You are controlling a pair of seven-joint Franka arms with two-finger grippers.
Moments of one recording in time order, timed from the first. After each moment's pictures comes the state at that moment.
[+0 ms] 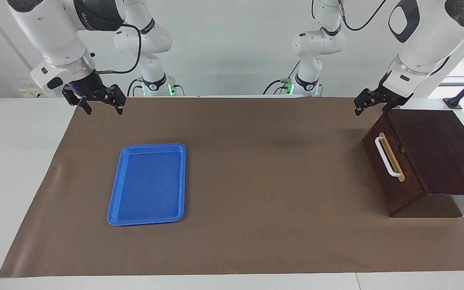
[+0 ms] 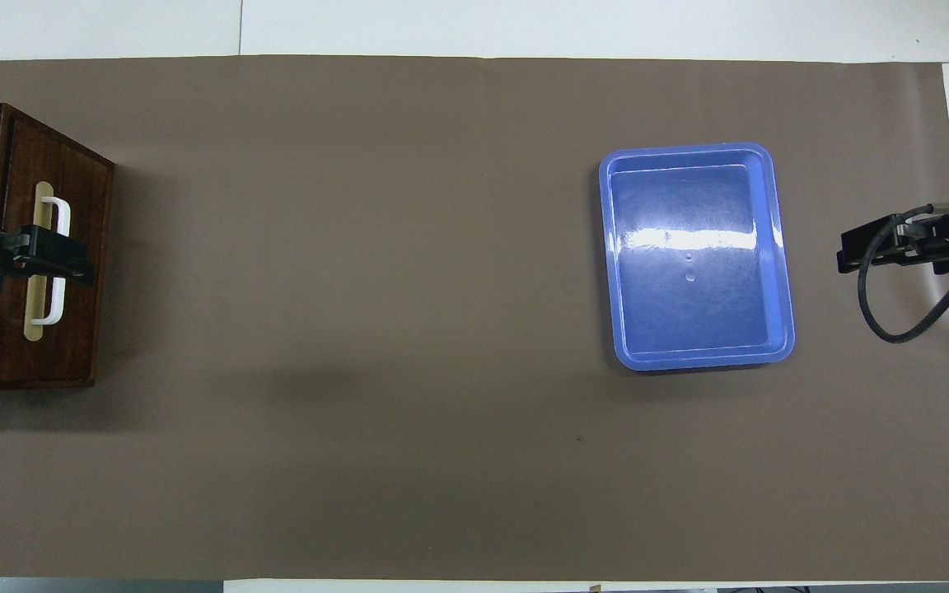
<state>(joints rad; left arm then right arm) 0.04 -0.01 -0.11 -1.63 -0.02 1.53 -0.04 0.08 0.00 -0.07 -1.61 0.01 1.54 0.04</state>
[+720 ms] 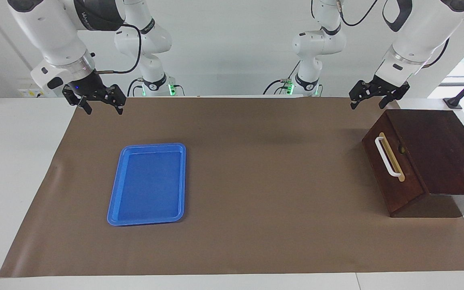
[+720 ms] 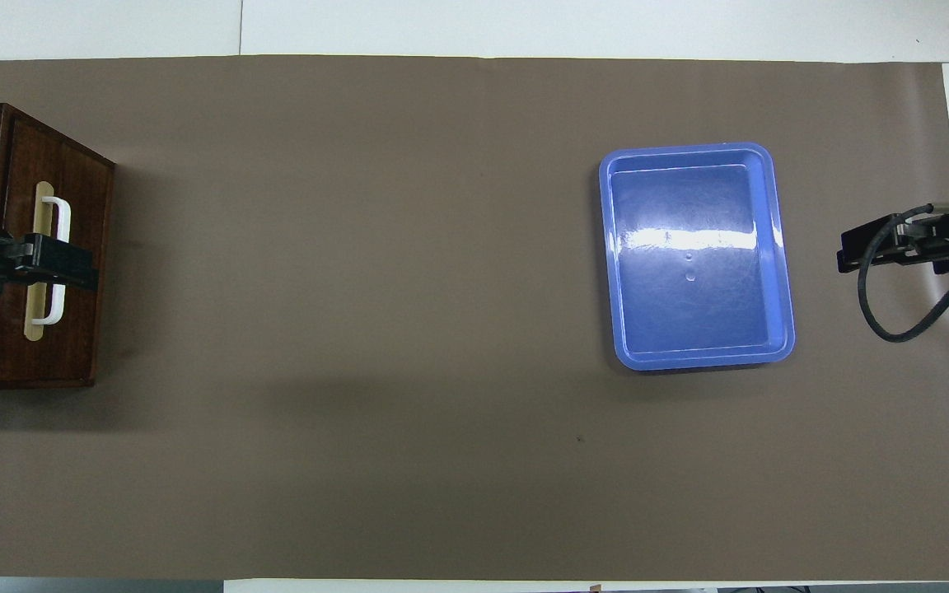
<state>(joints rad) 0.02 -0.04 -0.10 -1.63 -0.02 1.52 -0.03 0.08 0.00 -0.07 -1.61 0.01 1.54 0.04</state>
